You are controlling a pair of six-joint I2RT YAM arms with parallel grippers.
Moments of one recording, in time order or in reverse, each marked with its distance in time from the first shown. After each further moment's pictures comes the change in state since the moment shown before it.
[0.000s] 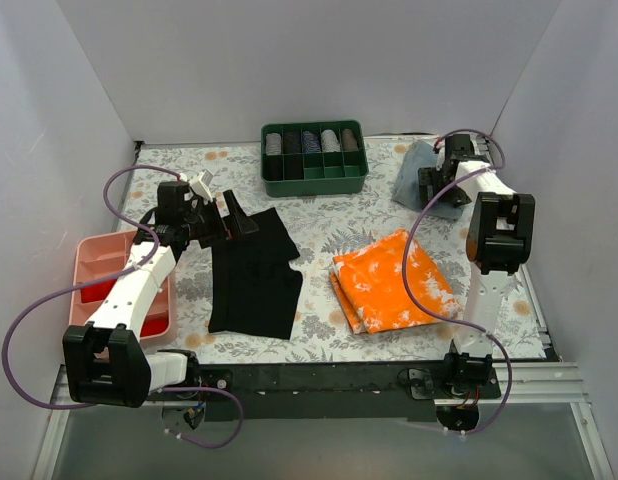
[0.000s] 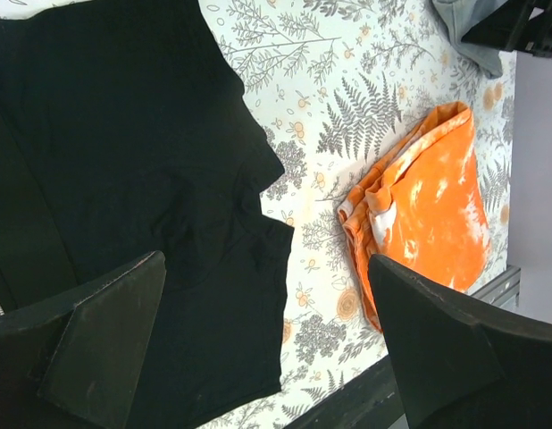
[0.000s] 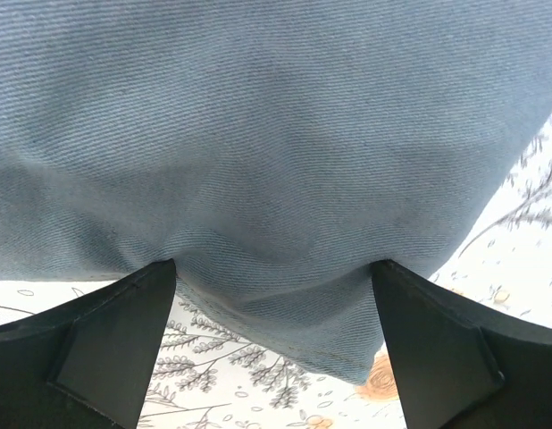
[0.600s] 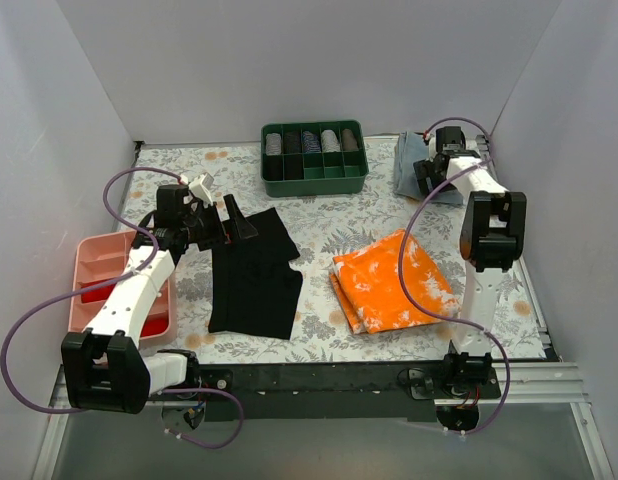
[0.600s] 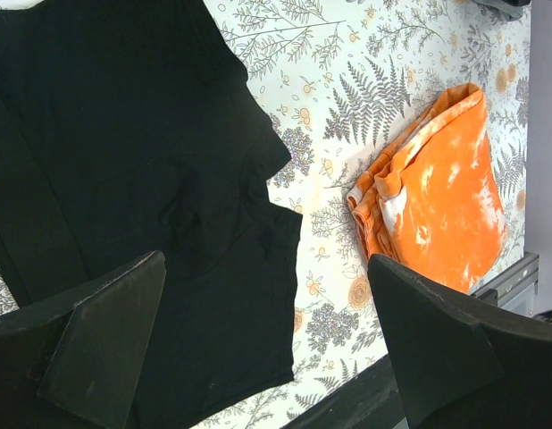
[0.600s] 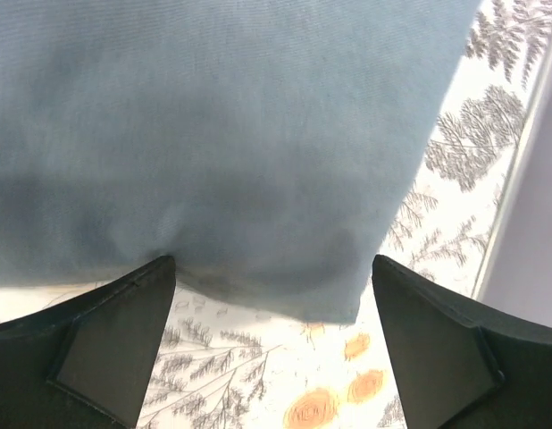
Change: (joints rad) left arm 0.000 -0.031 -0.017 -0.028 0.003 0.051; right arm 0.042 0.071 0.131 0.054 0.148 -0.210
